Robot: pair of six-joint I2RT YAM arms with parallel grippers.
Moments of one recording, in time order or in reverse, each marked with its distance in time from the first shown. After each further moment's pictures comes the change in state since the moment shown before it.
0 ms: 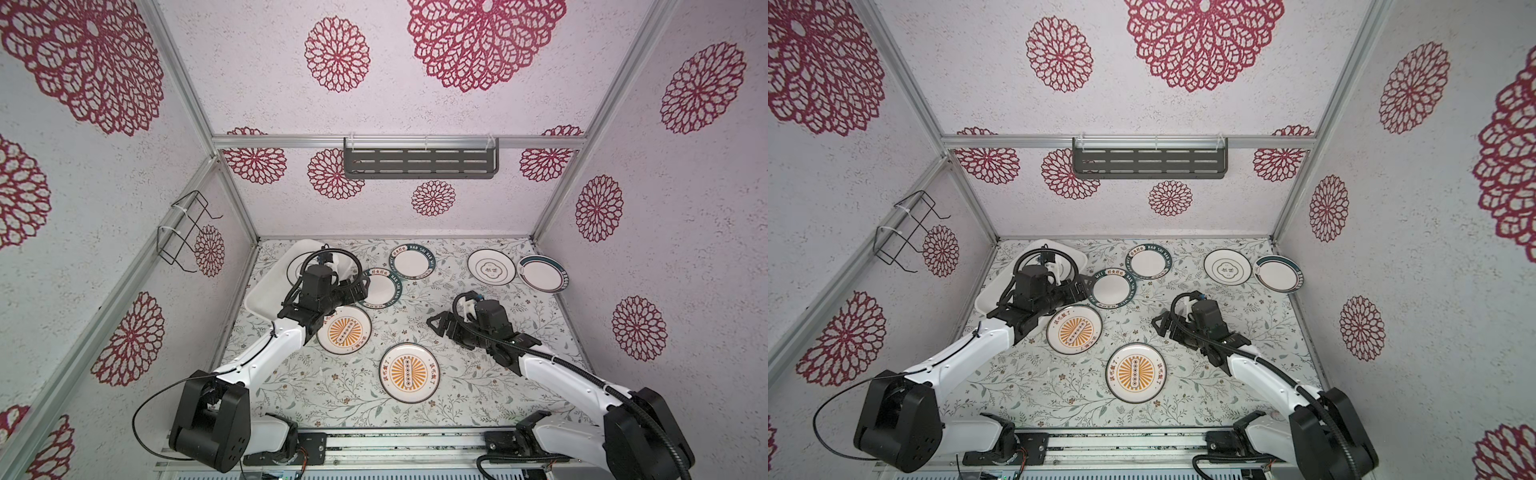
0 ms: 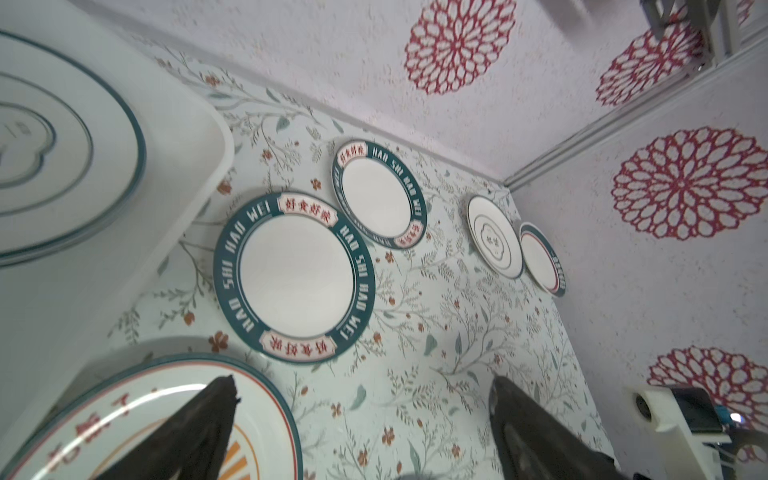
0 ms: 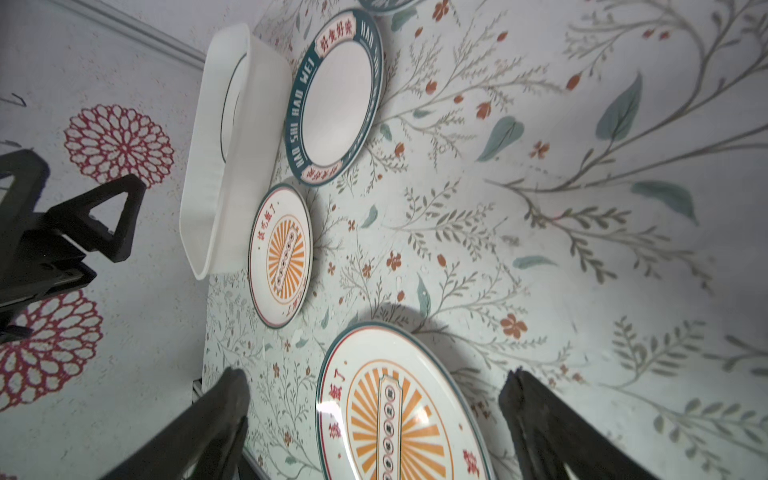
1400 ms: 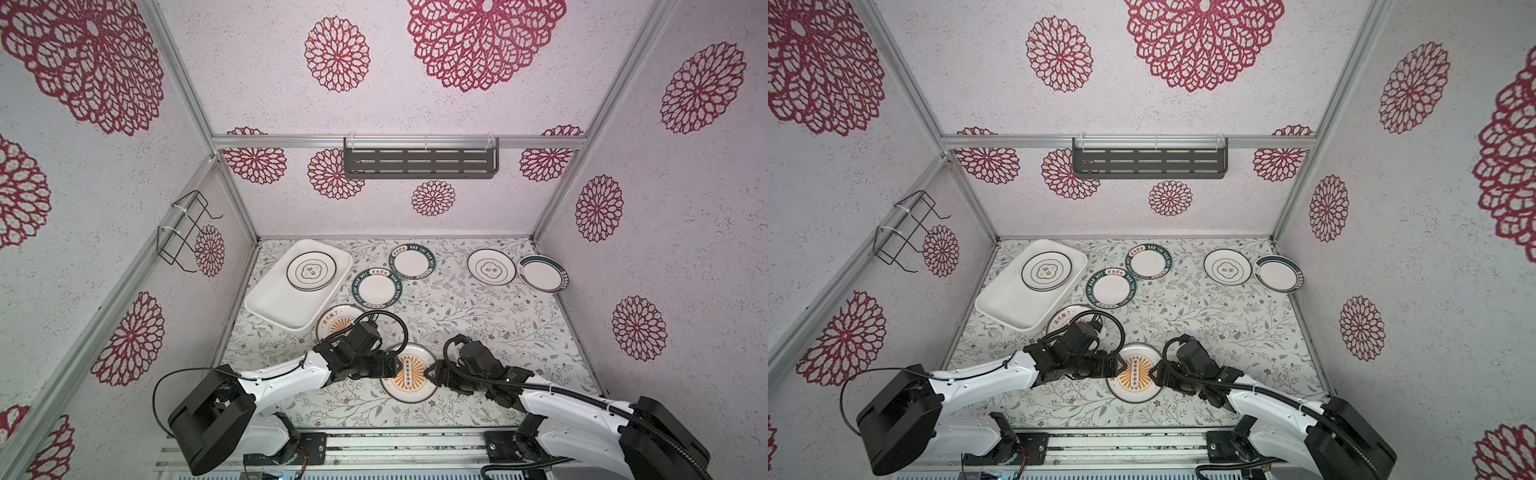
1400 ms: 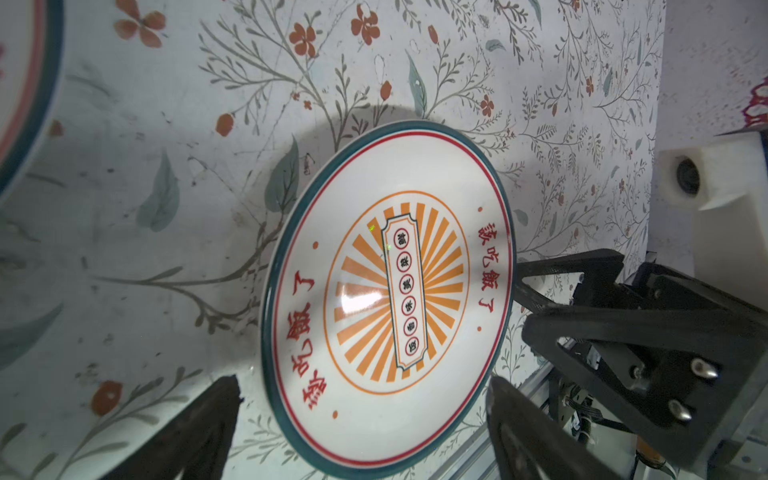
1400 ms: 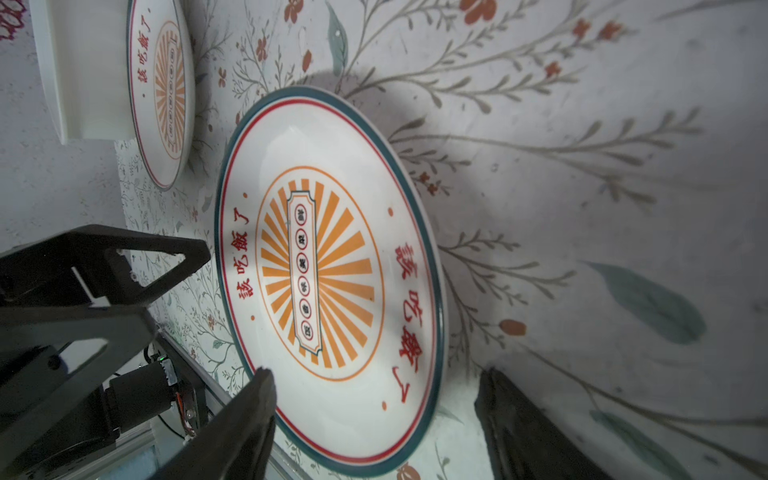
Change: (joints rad) left arm -0.447 0.019 -0.254 -0.143 0.074 -0.231; right arm 0.296 -0.089 -0.266 0.021 0.099 0.178
